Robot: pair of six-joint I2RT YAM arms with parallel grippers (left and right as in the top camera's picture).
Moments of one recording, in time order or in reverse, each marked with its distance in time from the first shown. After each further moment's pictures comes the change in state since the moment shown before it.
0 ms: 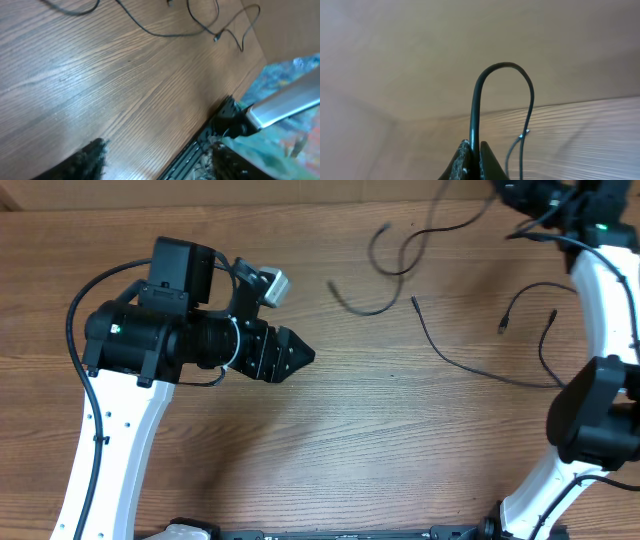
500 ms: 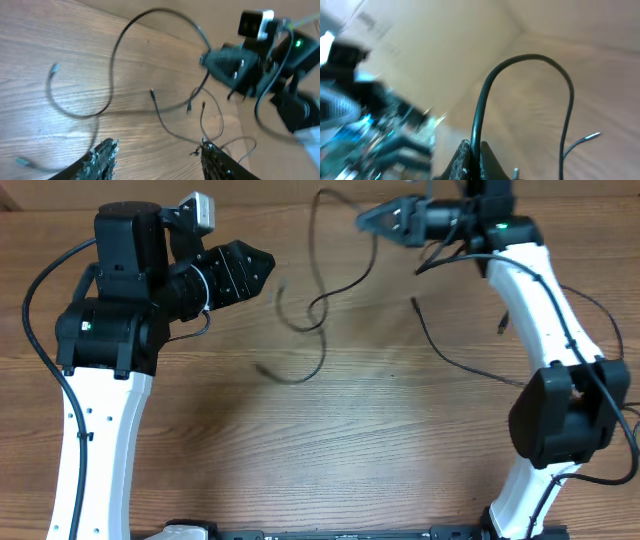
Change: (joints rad) left arm 0.127 0.000 0.000 0.434 -0.139 -0.521; right arm 0.335 -0.013 0.000 -0.074 -0.509 -0.140
